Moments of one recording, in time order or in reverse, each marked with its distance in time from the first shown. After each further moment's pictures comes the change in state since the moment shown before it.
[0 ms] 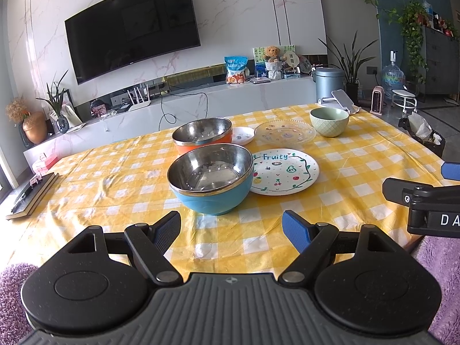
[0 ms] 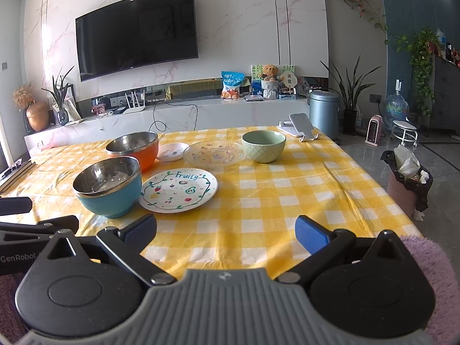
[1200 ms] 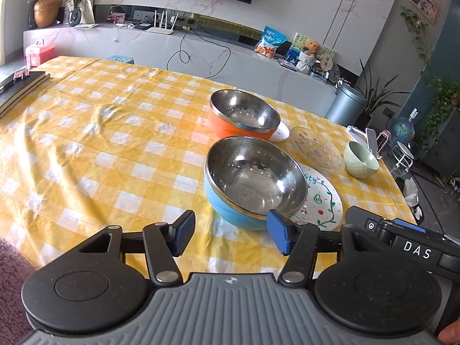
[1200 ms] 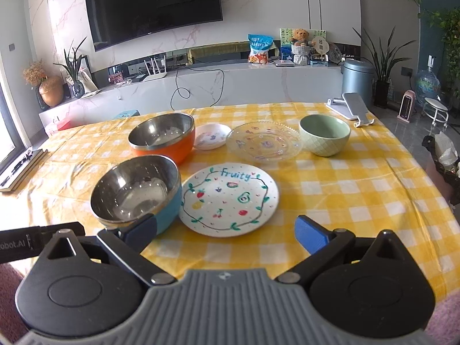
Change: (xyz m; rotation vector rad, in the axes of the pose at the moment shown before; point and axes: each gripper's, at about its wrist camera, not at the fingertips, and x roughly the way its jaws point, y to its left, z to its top) left arm 0.075 0.117 0.034 -0.460 0.198 -0.161; right arm 0.090 0.070 0.064 0.001 0.200 0.100
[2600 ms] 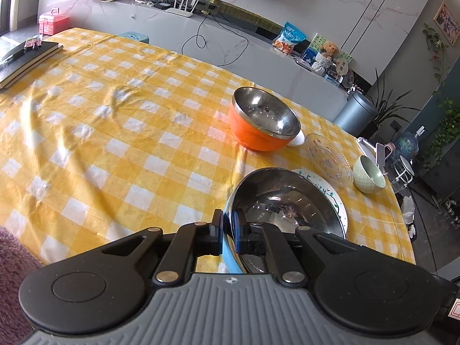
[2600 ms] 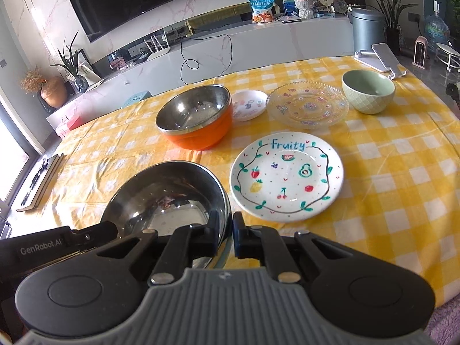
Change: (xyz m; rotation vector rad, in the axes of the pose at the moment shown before) left arm 0.002 0.026 0.012 -0.119 0.062 -0.011; right arm 0.023 0.042 0.003 0.139 0.159 0.062
